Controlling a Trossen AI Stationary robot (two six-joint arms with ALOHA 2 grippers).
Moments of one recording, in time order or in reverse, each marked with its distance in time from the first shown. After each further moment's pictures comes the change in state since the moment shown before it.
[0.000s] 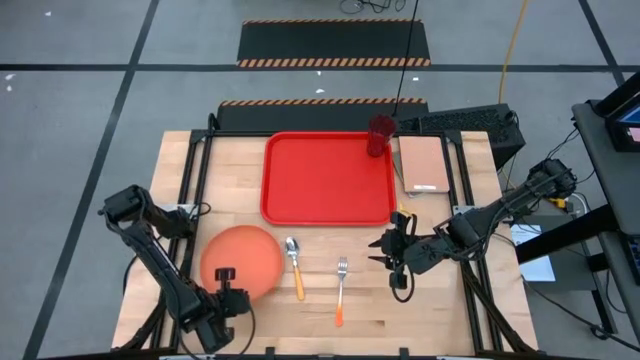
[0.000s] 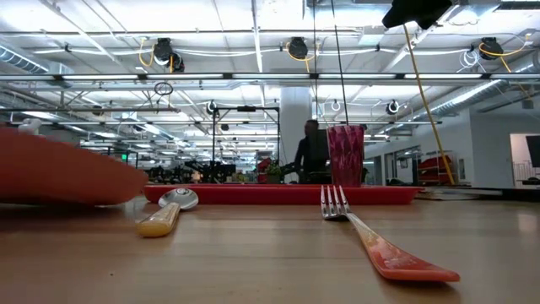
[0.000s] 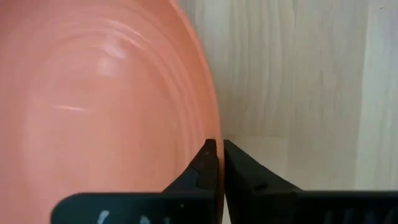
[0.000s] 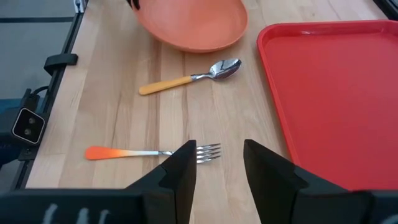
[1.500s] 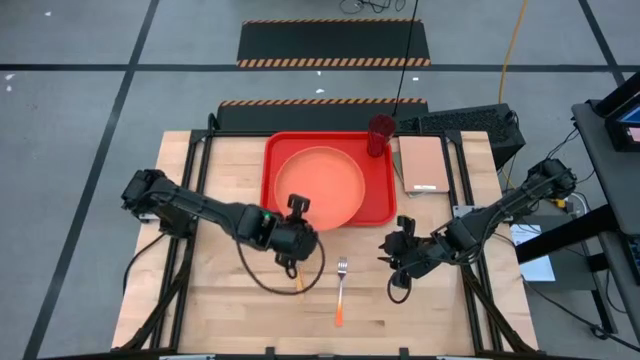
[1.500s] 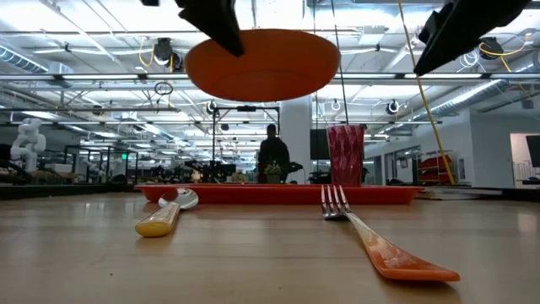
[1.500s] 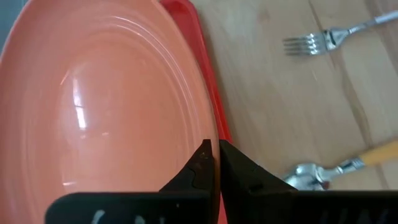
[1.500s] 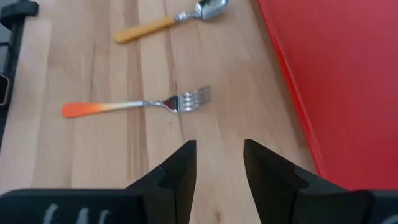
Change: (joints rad) left arm 0.666 -0.001 0.398 0.022 -0.188 1.208; right arm 0.020 0.000 -0.085 -0.103 -0.029 0.166
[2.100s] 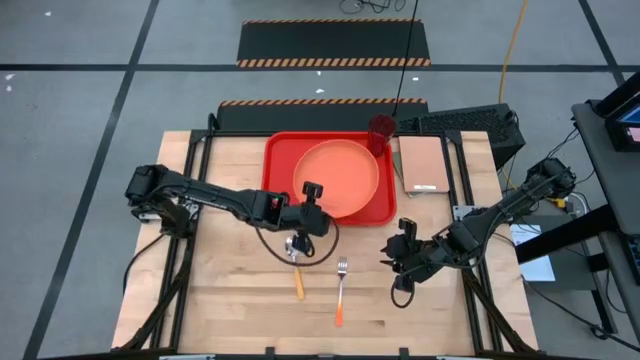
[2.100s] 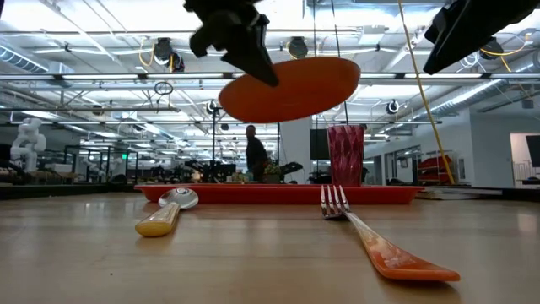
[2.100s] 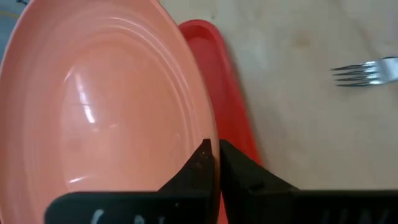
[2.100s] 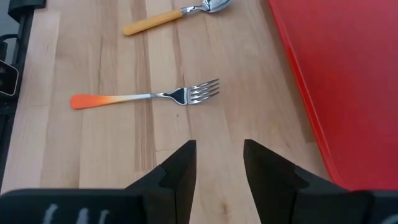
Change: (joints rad) left arm 0.161 0.000 -0.165 0.386 0.115 0.200; right arm 0.032 0.000 0.000 -0.013 0.000 0.018
